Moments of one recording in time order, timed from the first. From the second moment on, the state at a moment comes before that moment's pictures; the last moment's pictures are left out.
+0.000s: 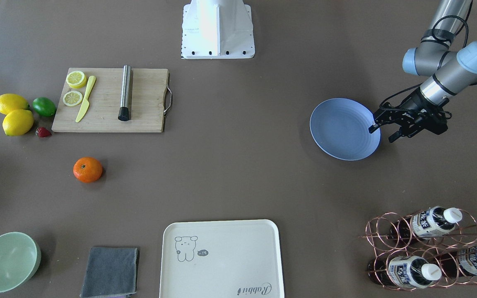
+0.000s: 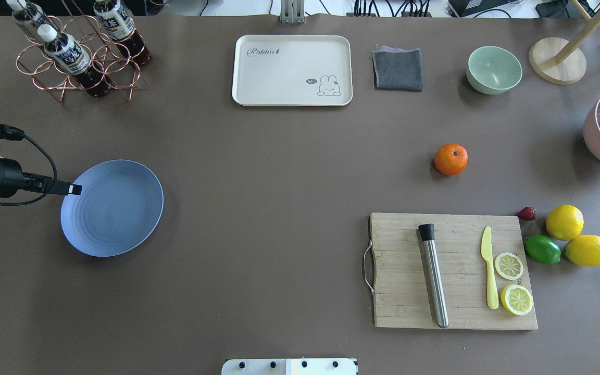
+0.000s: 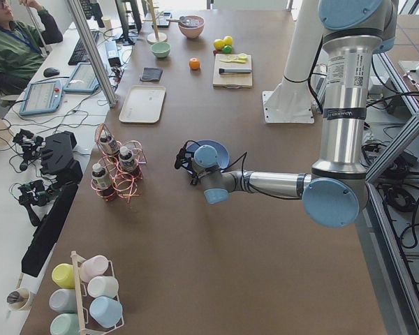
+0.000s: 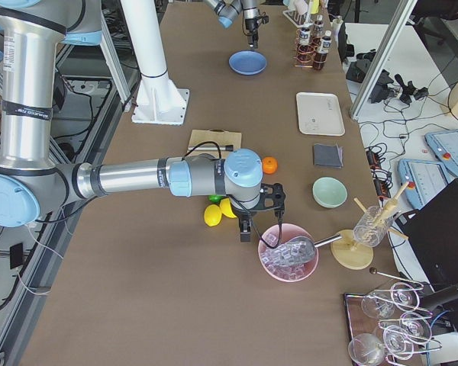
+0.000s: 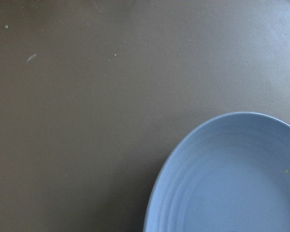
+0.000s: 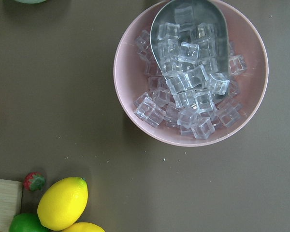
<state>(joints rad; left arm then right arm) -0.89 -1.58 -1.47 -2.78 -2.18 -0.92 1.58 -1.72 1.87 -1.62 2.42 0.02</state>
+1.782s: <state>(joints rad) -0.91 -1.70 -1.52 -2.71 -2.32 -1.15 1.48 -1.55 1.87 -1.63 2.47 0.30</state>
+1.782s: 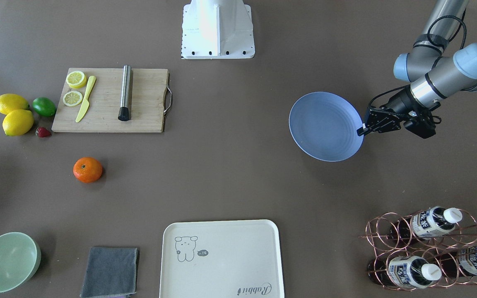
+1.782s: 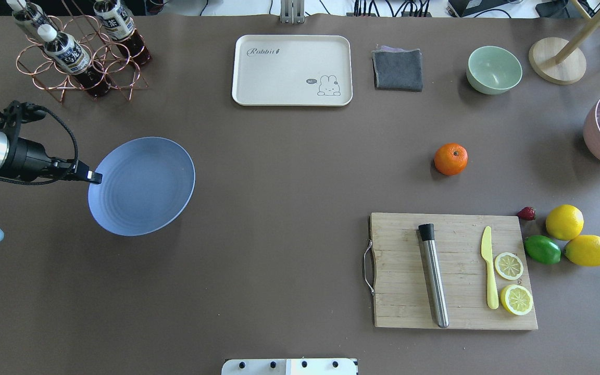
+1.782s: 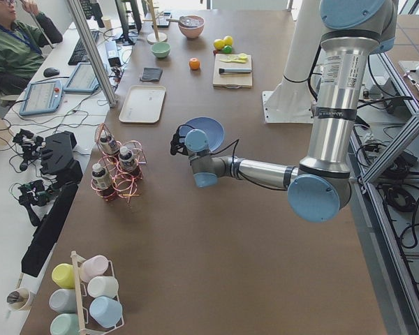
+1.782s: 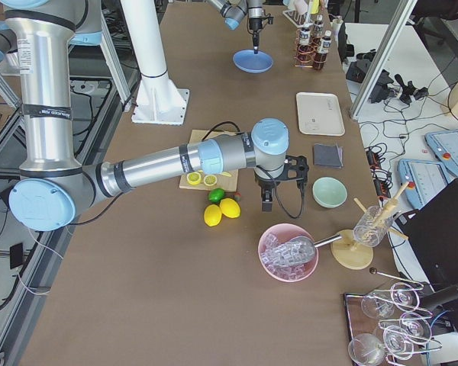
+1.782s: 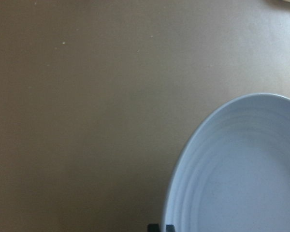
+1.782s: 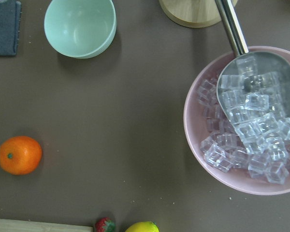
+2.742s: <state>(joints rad) -0.62 -1.91 -1.82 -2.15 -1.87 -1.32 1.12 -1.40 1.83 -1.39 2.26 0.77</state>
